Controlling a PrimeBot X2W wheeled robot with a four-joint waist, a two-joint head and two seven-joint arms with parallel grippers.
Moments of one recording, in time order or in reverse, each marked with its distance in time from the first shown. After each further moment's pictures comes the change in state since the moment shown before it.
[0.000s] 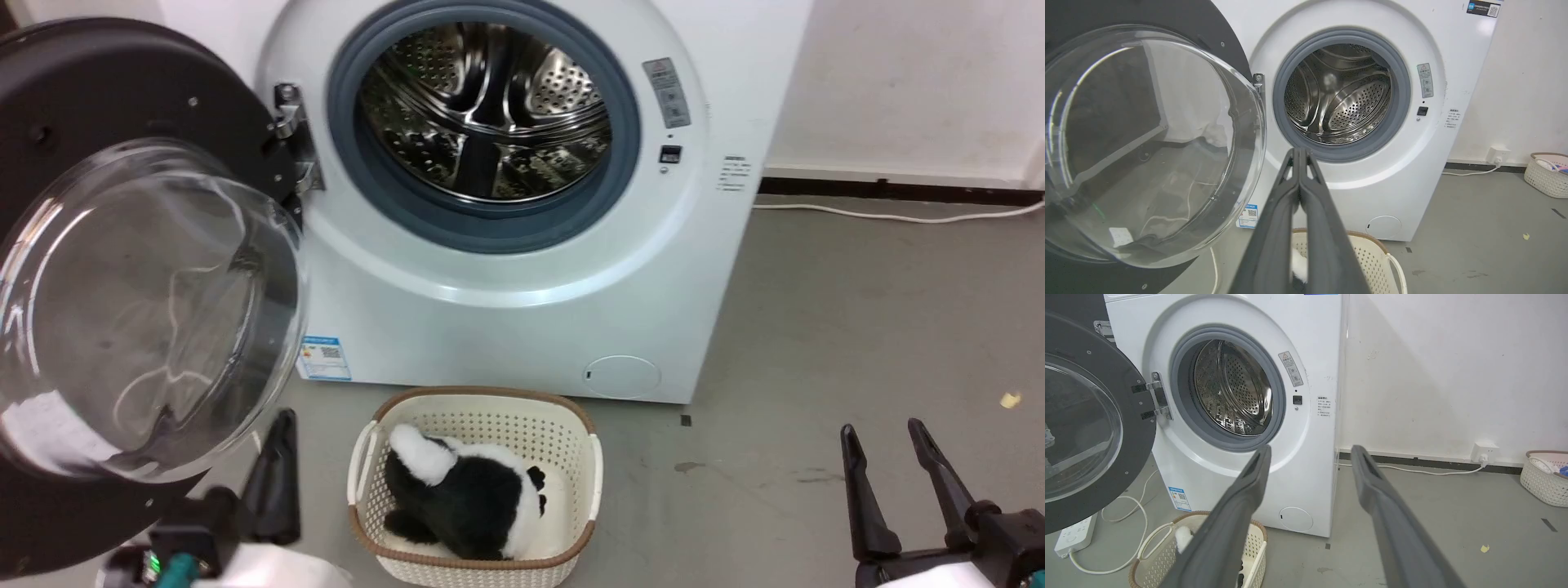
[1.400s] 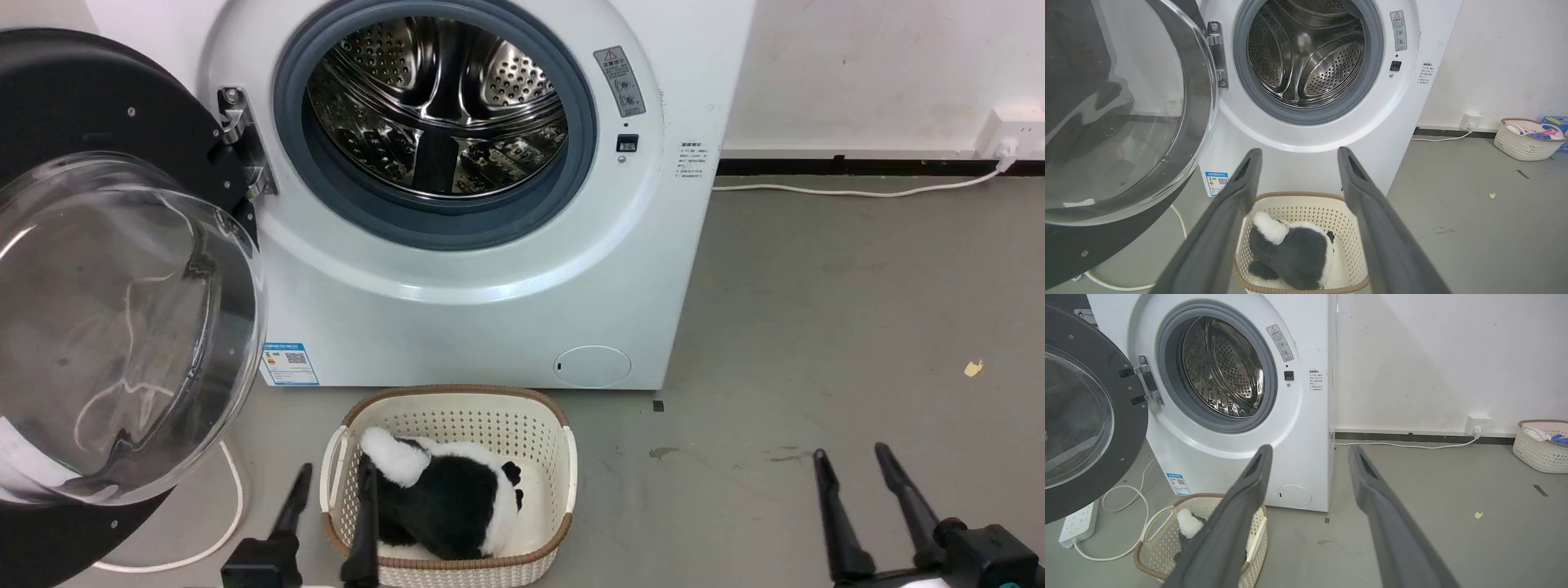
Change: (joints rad) left arm 0.034 -0.096 -0.060 0.159 0.053 -0.001 -0.092; right arm 0.019 0.000 0.049 0.055 0.018 0.000 -0.018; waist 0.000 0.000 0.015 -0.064
